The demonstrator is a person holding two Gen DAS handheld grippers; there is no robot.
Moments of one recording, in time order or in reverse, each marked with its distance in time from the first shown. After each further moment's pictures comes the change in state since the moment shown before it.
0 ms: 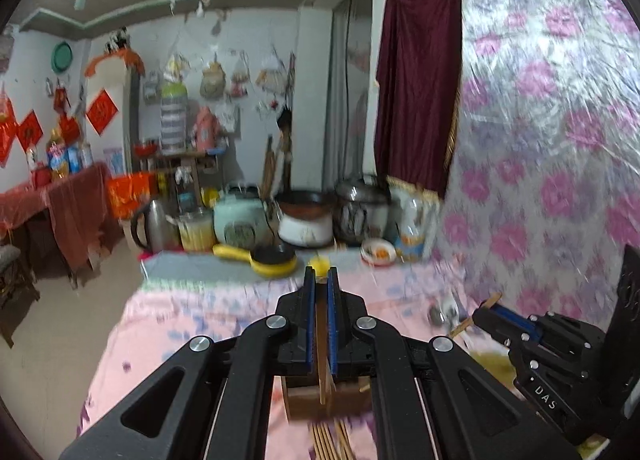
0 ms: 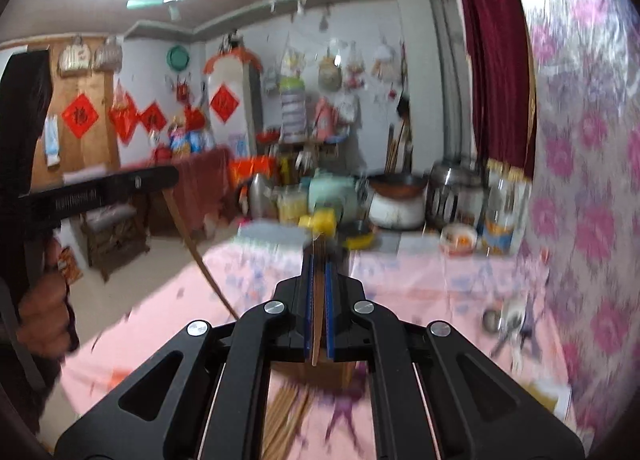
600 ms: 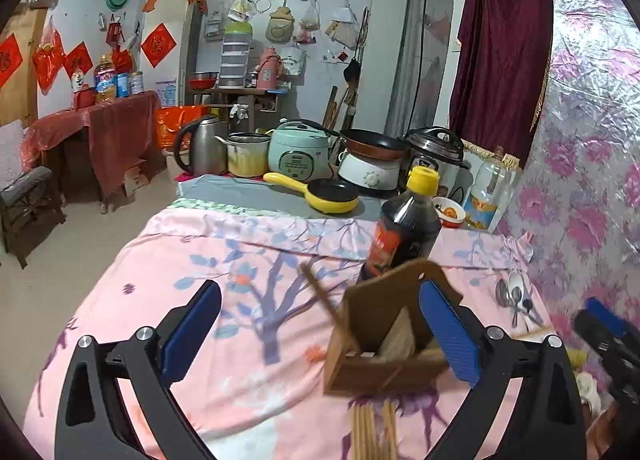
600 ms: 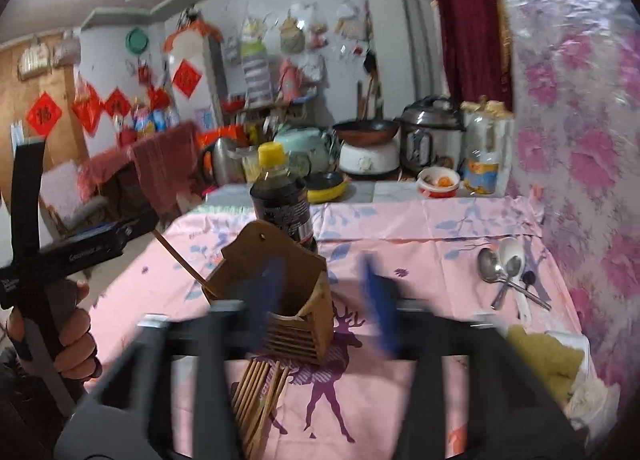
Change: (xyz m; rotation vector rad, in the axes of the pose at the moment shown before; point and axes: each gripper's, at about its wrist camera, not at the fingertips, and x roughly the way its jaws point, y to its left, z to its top) left arm 0.074 0.060 -0.106 -0.168 0.168 0.177; right arm 0.020 -0.033 -0.084 0.125 0.109 -0.083
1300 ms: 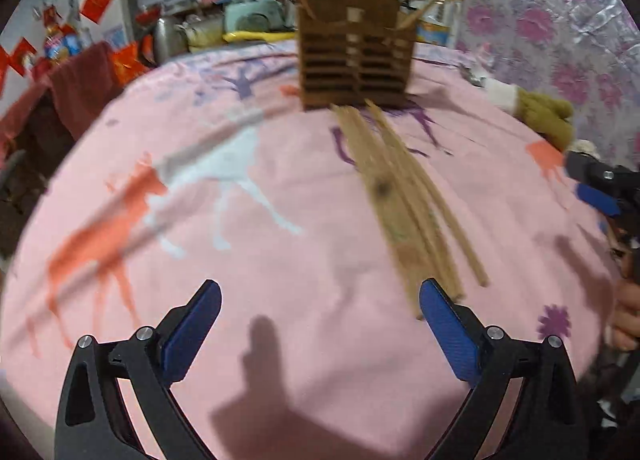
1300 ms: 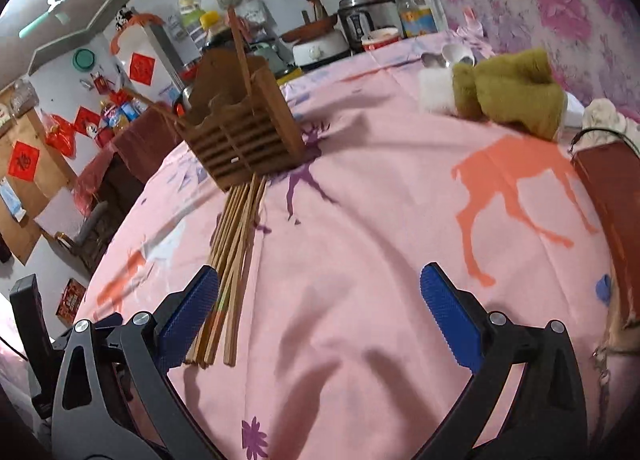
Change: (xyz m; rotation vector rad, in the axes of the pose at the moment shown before) left arm -0.051 0.016 -0.255 0.205 0.370 -0.104; right arm -0.041 -0.030 -0.193 0.284 0.306 0.013
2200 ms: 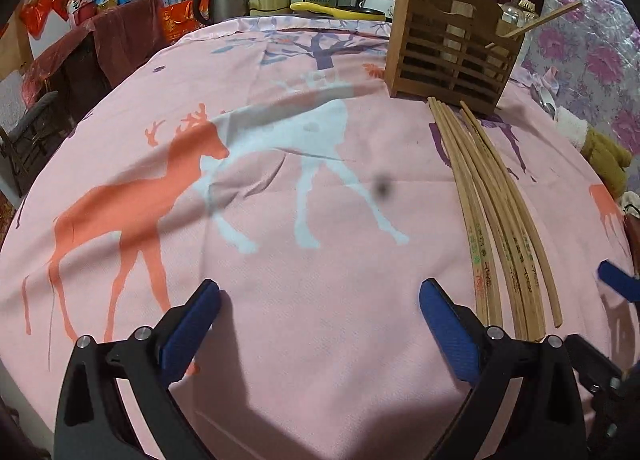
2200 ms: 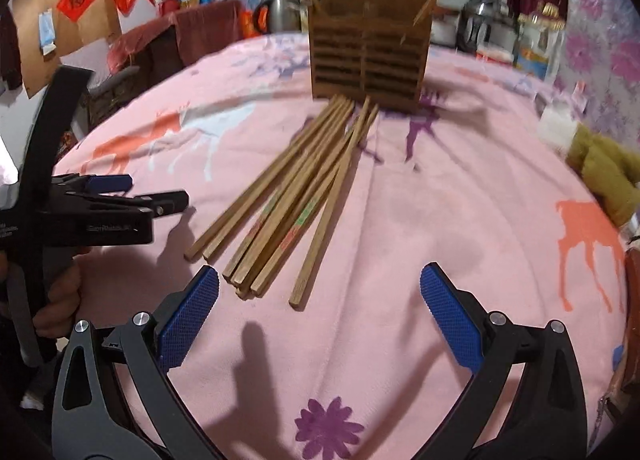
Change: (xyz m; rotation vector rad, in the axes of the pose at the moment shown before) left arm 0.030 0.055 0.008 -0.186 0.053 0.120; right arm 0.044 0.090 -0.053 -0.458 0.201 -0.028
